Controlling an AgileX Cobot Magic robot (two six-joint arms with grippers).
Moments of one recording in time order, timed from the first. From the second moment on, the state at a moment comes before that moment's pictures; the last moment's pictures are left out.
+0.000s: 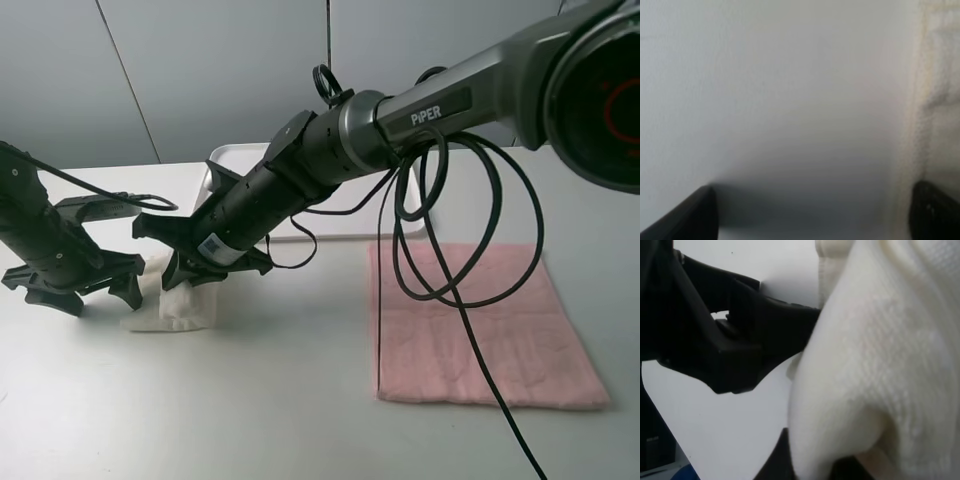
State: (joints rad) left arm -0.05 1.92 -0.88 -0.05 0.51 -0.10; right arm 0.80 2.29 -1.53 1.17 0.66 -0.37
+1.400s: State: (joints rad) left arm -0.05 1.92 -0.88 -0.05 0.51 -0.10; right arm 0.81 2.34 -1.53 1.37 0.54 -0.52
